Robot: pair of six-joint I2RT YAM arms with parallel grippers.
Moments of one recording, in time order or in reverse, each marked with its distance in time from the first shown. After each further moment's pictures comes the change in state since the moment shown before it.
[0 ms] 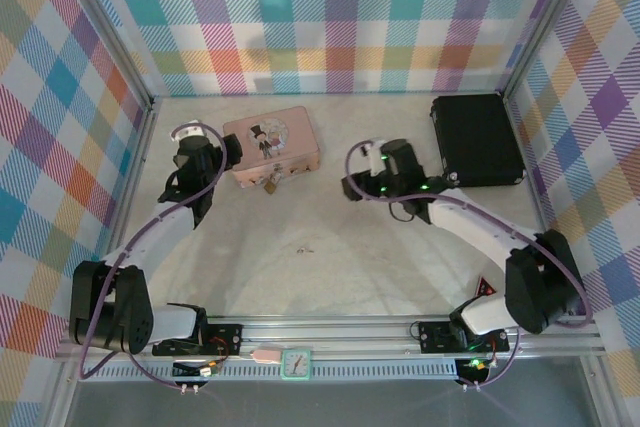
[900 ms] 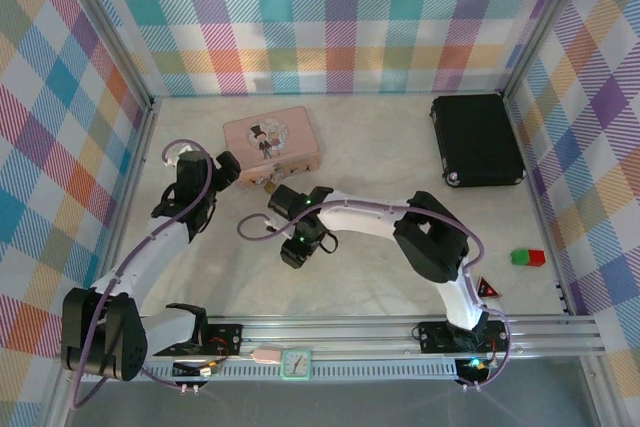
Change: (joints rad) left arm -0.006 -0.137 -0.062 -0.226 -0.010 -0.241; right arm 0.452 0.616 0.526 -0.531 -0.028 -0.166
